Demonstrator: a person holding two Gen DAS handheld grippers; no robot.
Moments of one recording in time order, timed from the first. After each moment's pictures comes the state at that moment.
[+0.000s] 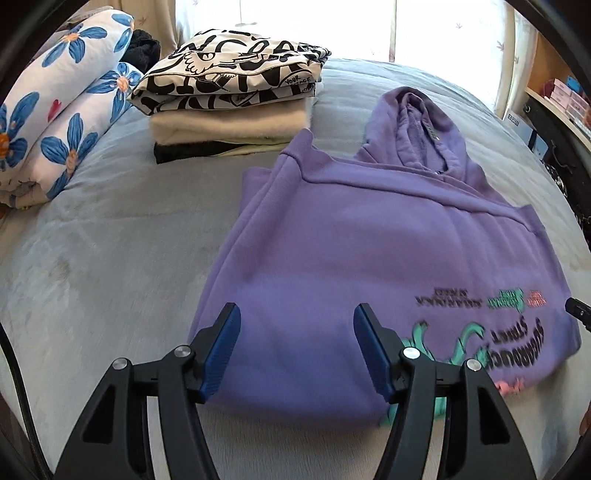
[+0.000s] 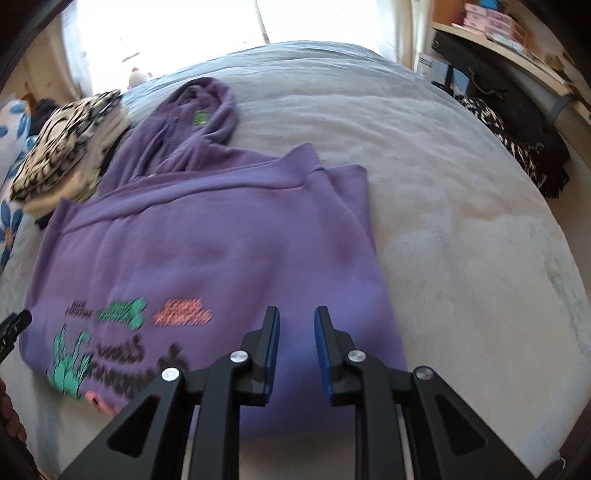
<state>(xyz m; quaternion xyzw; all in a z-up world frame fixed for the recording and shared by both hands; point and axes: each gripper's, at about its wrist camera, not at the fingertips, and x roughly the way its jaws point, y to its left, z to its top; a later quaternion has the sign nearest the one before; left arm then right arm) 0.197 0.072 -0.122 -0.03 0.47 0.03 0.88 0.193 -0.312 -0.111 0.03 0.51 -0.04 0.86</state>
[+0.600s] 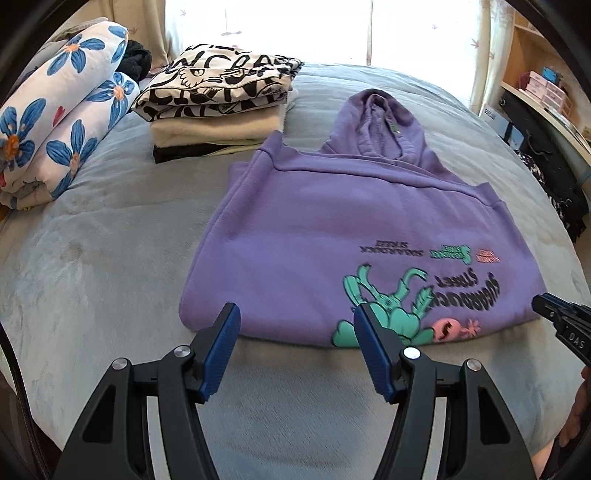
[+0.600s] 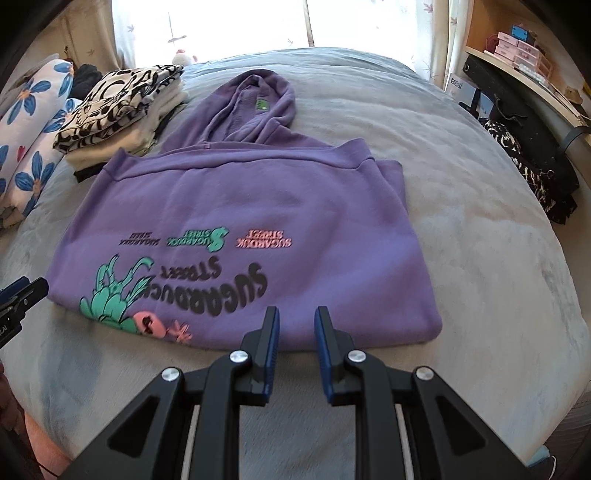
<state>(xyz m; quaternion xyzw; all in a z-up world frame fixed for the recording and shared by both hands) 0.125 0.048 -0.091 -0.03 0.46 0.00 0.89 0.134 -0.266 -0.092 -0.01 0.52 0.00 0.86</state>
